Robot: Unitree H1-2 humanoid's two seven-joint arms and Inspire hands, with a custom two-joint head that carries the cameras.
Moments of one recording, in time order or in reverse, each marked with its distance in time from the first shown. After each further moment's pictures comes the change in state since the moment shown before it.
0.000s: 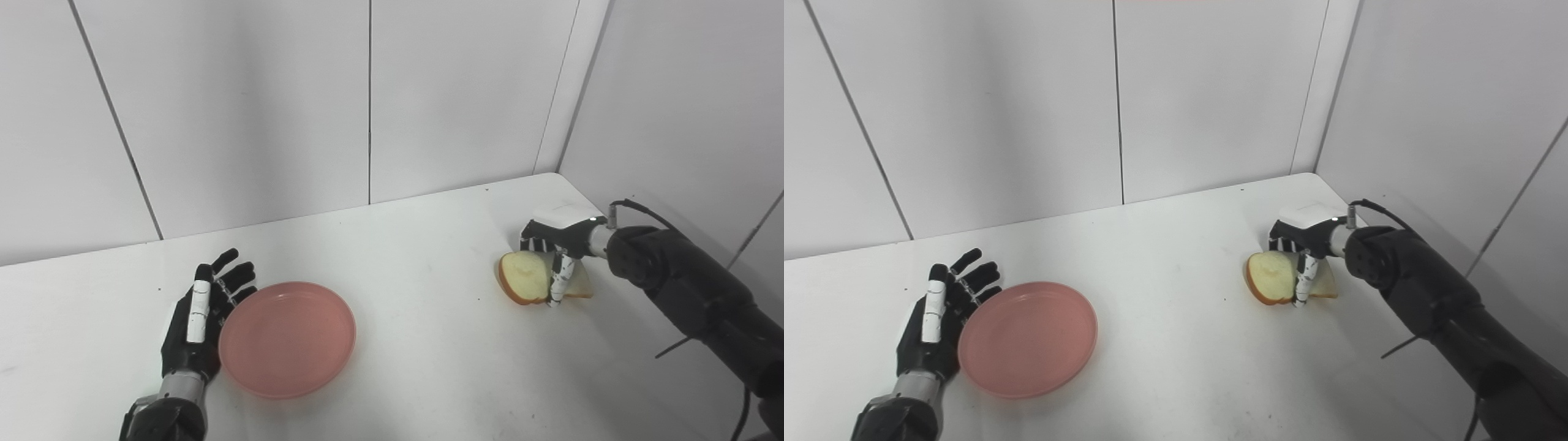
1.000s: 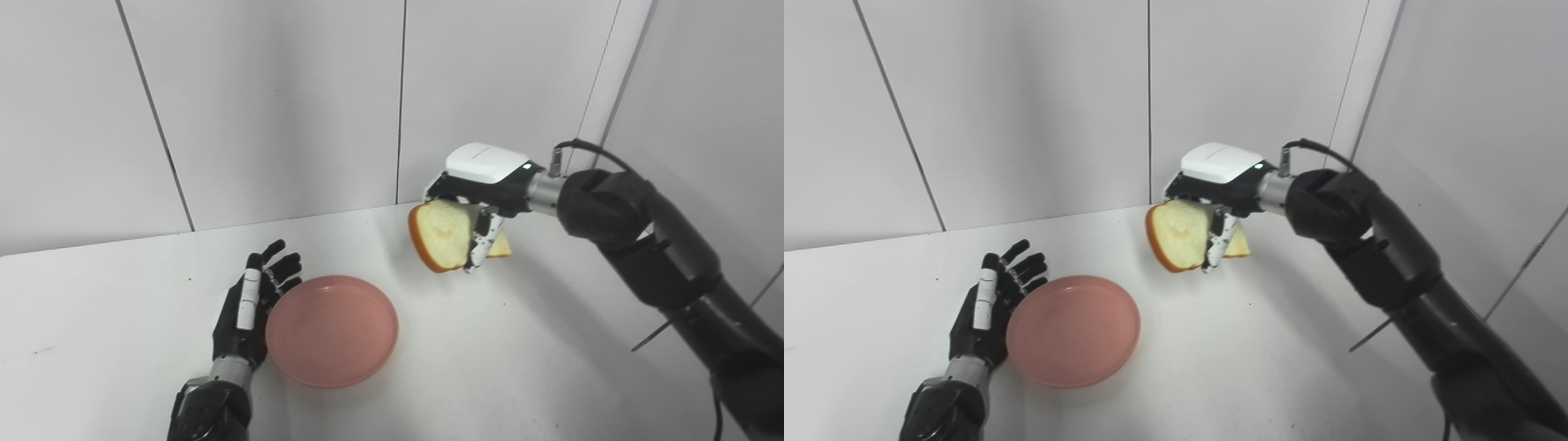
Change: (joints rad) left arm -0.008 -0.058 -0.022 0.026 0.026 -0.010 0.010; right arm -0.189 0.191 -0.044 -0.449 0.109 0.035 0.254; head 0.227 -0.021
